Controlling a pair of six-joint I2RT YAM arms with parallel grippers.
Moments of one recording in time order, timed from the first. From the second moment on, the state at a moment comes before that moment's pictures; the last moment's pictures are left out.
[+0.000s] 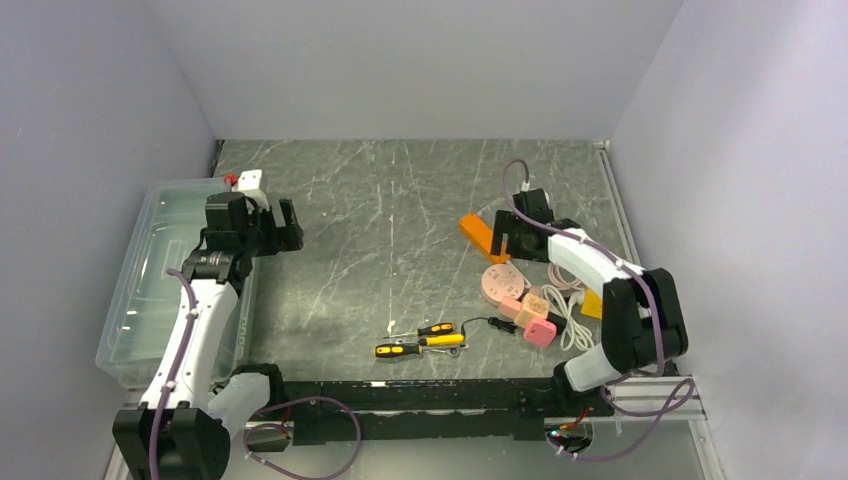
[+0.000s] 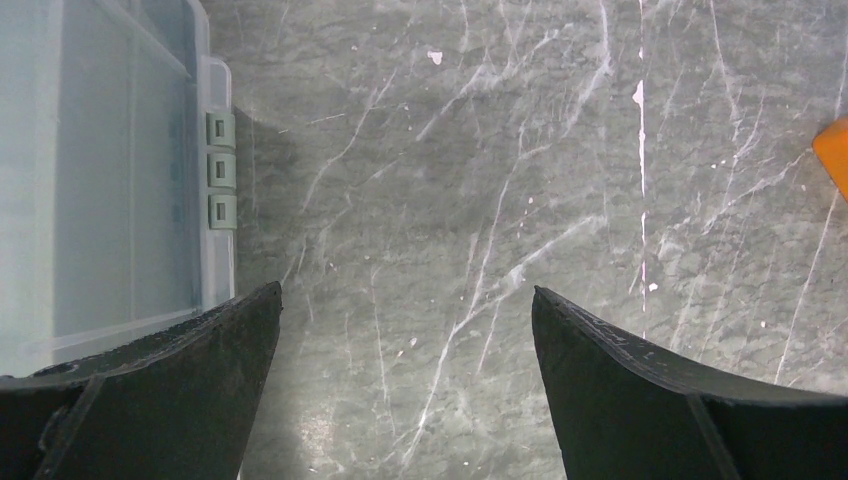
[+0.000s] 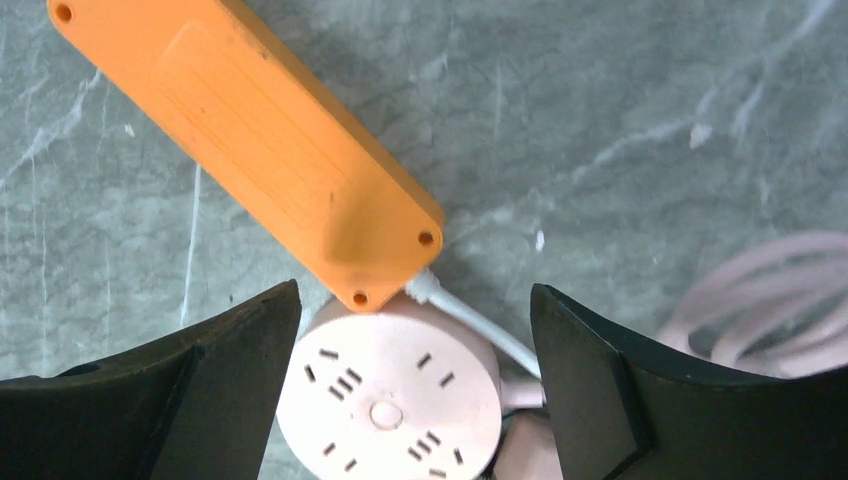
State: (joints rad) left arm 0.02 0.98 0.88 -0.51 0.09 -0.15; right arm 0.27 1.53 0.92 -0.38 0.13 0.38
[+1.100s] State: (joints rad) left arm 0.02 0.99 0.89 -0.52 0.10 -0.15; right arm 0.03 1.10 0.66 -0.60 -0.02 0.54
